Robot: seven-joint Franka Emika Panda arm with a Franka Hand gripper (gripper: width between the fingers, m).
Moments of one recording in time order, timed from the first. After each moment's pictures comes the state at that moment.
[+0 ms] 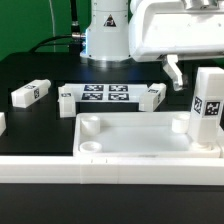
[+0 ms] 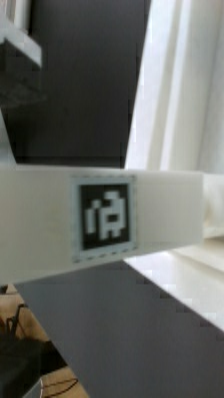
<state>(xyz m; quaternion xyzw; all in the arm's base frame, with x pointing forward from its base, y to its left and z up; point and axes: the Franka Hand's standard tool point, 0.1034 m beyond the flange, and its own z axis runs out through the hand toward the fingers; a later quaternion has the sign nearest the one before) 0.615 0.105 0.125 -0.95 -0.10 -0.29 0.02</state>
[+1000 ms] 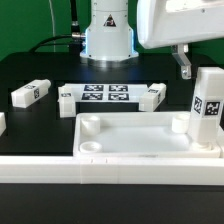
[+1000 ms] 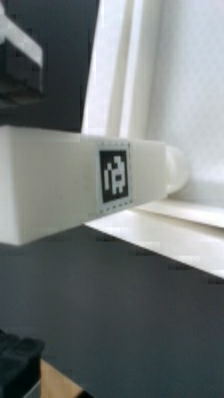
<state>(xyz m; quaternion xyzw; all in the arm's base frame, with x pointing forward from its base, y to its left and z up) 0.614 0.114 0.130 -0.99 -0.11 -0.09 0.06</state>
